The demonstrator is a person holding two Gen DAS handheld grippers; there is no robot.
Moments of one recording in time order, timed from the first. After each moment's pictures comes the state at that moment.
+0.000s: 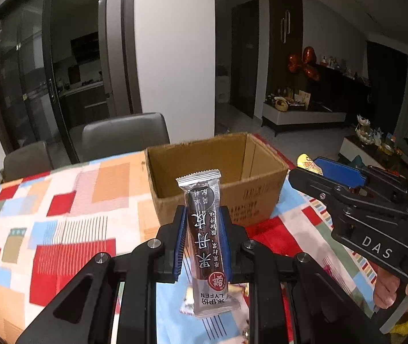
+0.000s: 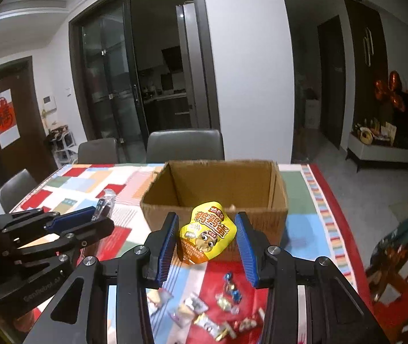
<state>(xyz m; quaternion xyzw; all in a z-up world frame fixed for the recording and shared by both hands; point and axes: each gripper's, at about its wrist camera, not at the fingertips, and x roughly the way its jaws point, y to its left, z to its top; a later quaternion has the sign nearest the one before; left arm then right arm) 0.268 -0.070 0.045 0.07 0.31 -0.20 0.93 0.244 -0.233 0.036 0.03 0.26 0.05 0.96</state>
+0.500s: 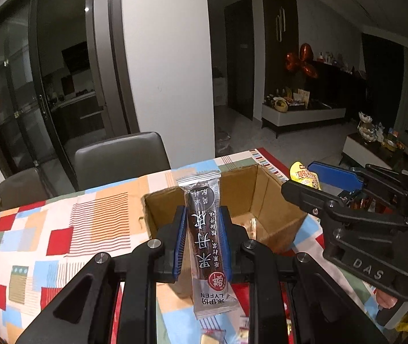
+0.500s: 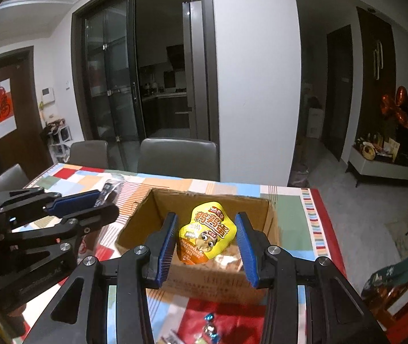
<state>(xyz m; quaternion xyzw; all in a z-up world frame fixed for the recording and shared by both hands) 0.355 -0.101 0.068 0.10 0.30 -0.21 0.92 0.323 -0.248 0.057 0.00 0.27 0.05 0.96</state>
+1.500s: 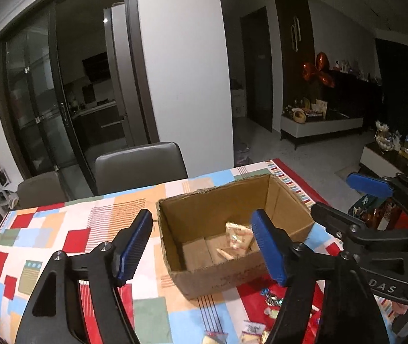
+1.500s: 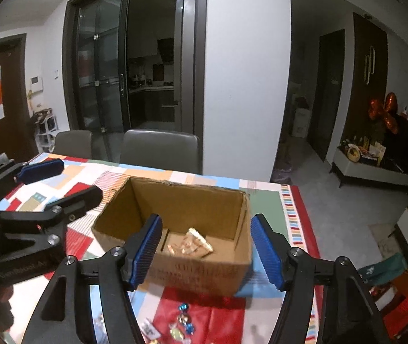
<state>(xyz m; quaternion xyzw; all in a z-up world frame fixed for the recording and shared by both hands) 0.312 -0.104 0.074 0.10 0.26 -0.15 0.95 0.281 -0.267 0.058 -0.03 0.27 0.01 0.96</state>
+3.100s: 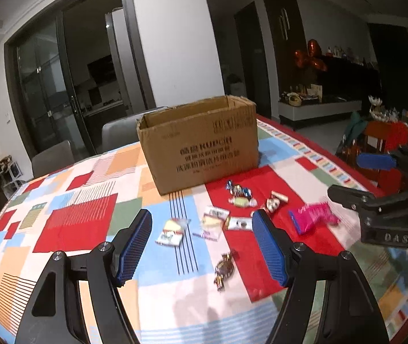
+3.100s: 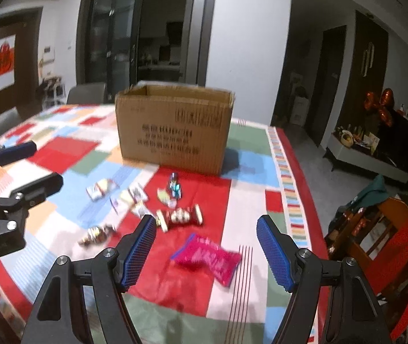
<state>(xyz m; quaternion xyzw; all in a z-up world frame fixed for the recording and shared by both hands) 0.110 -0.111 -0.063 0.14 0.25 -0.14 0.95 0.117 -0.293 -0.069 -0.08 0.31 0.02 0.95</state>
